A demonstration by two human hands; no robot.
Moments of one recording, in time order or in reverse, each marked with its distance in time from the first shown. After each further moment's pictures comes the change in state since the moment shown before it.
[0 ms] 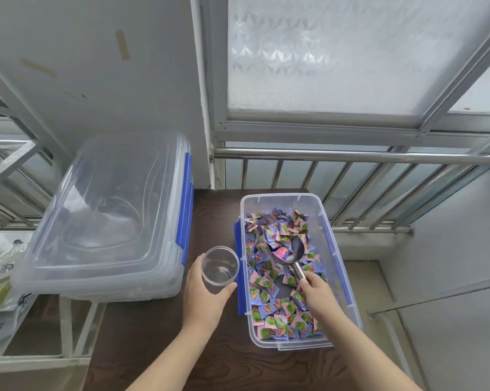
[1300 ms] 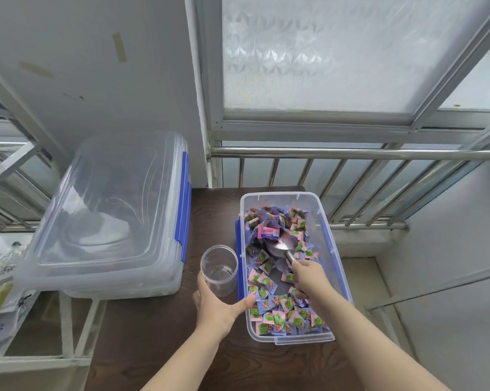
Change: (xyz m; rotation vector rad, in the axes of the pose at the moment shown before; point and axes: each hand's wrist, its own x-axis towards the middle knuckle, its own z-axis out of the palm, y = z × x) left_hand -0.027 0.005 0.015 -0.068 -0.165 -0.359; right_hand 0.005 -0.028 -0.001 0.252 -0.020 0.189
